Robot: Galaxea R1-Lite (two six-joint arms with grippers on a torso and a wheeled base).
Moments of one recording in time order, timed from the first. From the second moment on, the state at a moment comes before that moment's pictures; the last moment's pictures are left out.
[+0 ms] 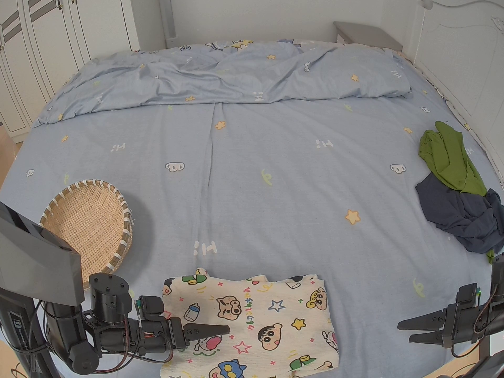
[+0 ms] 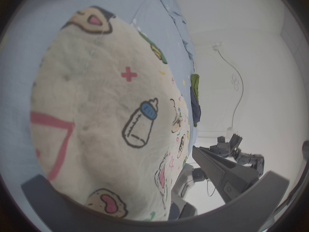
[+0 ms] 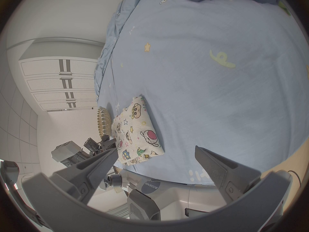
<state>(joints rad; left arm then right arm) -0.44 2.12 -0.02 -1.54 -0.62 -0.79 0.15 1.19 -0.11 -0.25 0.61 0.69</state>
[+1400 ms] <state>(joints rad) -0.47 1.94 -0.08 -1.35 -0.61 -0.84 0.15 1.20 -0.11 -0.25 0.61 0.68</state>
